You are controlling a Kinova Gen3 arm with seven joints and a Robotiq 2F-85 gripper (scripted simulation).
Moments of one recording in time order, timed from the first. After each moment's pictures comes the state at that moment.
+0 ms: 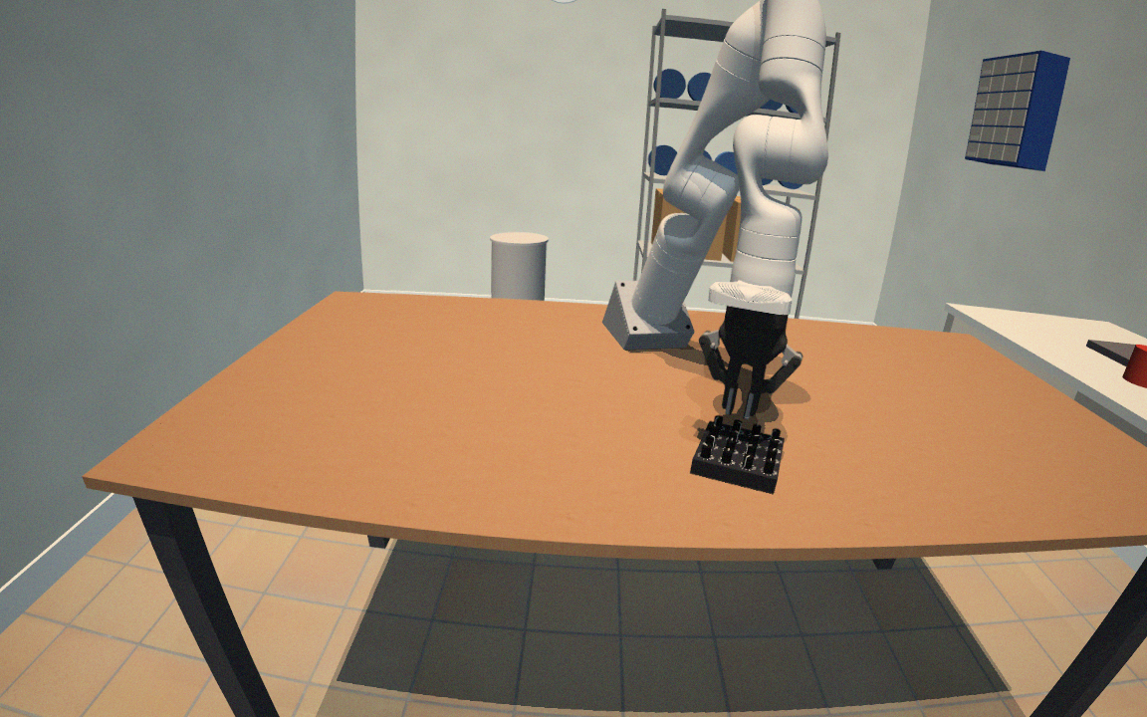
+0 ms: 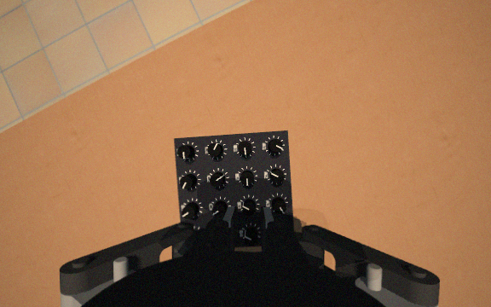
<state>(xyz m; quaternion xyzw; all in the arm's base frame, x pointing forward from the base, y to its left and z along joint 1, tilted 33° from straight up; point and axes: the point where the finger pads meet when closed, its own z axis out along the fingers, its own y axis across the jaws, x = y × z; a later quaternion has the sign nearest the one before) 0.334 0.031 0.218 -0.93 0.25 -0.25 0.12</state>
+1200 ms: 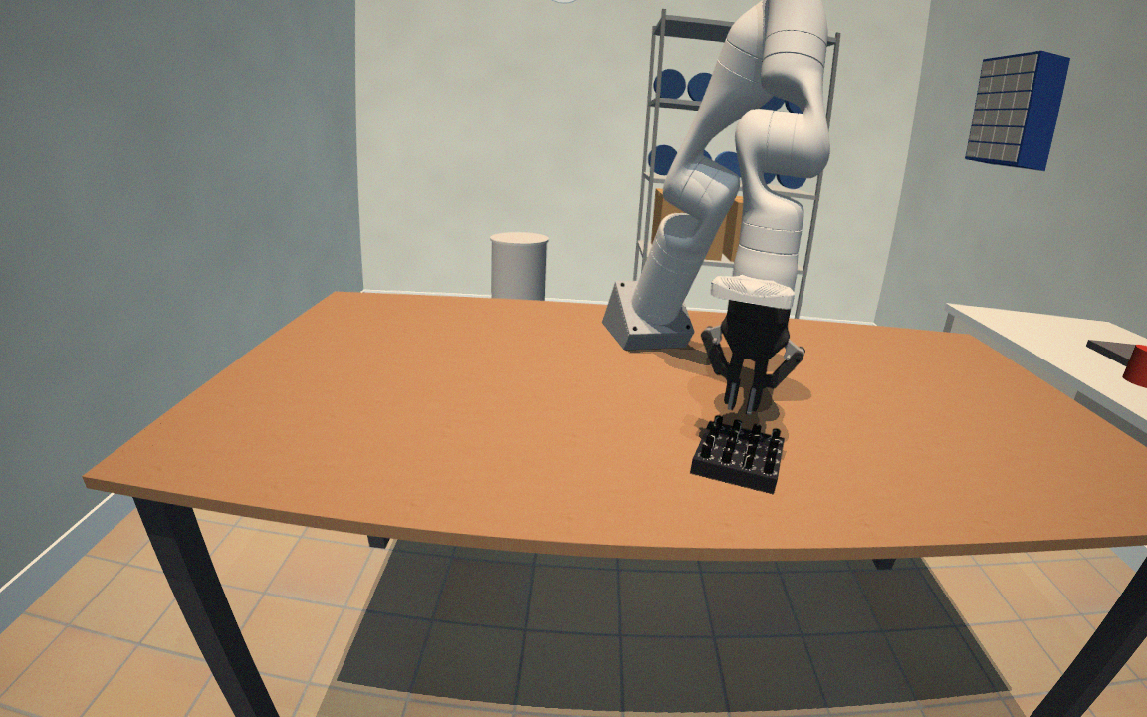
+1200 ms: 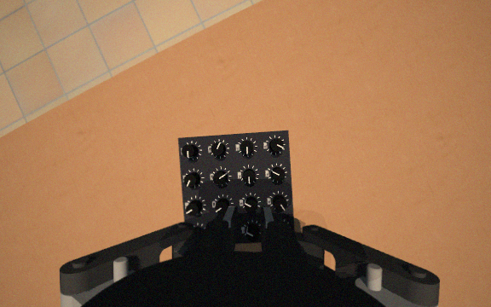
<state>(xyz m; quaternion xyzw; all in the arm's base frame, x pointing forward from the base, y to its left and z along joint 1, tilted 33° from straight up) 0.331 0.032 0.224 -0.93 0.25 -0.25 0.12</state>
